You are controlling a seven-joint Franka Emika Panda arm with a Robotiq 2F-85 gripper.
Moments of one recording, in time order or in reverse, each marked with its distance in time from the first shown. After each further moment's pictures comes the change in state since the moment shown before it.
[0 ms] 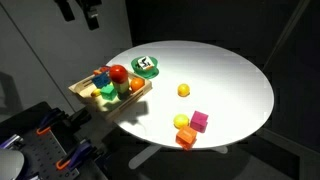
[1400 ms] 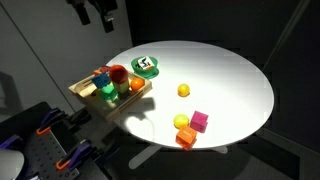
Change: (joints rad) arm 0.000 0.106 0.009 0.036 0.000 0.087 0.018
